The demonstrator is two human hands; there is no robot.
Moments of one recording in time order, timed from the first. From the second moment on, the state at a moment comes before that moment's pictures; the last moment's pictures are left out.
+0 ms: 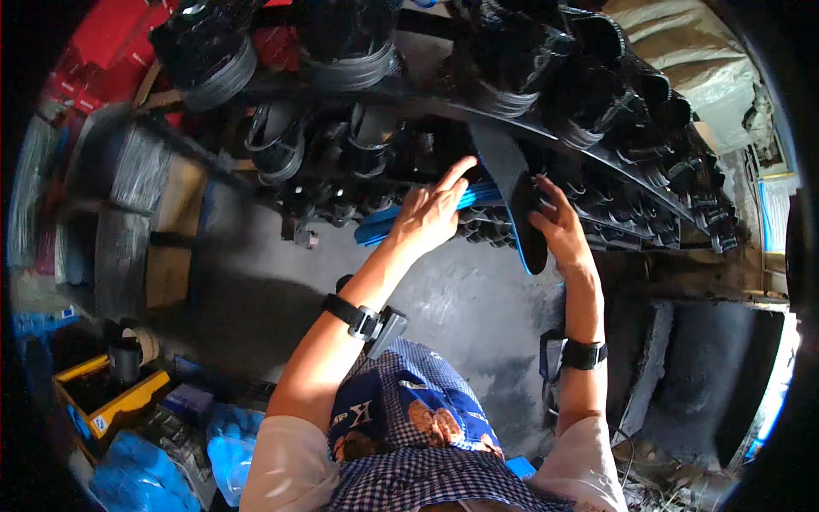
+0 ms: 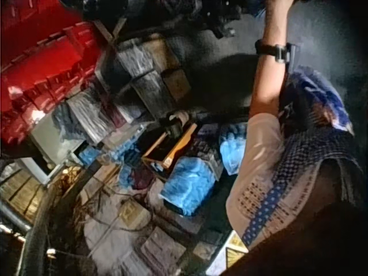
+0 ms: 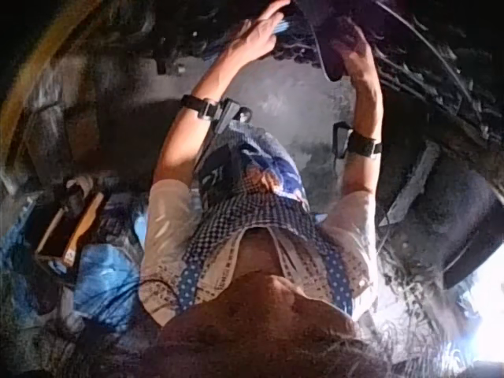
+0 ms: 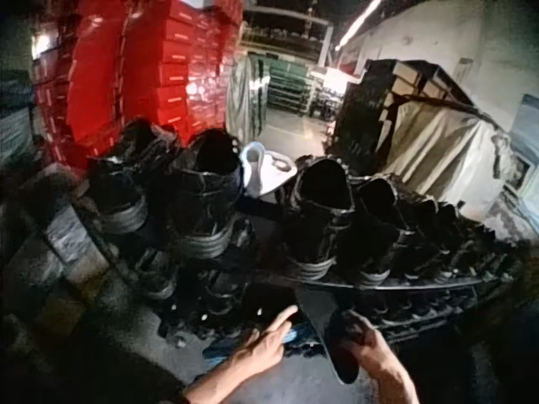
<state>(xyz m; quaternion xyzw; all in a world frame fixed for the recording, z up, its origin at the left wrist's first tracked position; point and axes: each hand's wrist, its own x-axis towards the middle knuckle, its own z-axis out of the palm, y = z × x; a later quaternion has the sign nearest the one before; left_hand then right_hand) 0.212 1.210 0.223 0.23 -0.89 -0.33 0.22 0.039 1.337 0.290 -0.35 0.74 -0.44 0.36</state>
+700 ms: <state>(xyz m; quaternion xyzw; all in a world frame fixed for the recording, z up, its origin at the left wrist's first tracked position) 0.310 1.211 0.223 0.26 -0.87 -0.33 0.27 0.113 1.318 0.360 -0.43 0.78 -0.26 0.36</state>
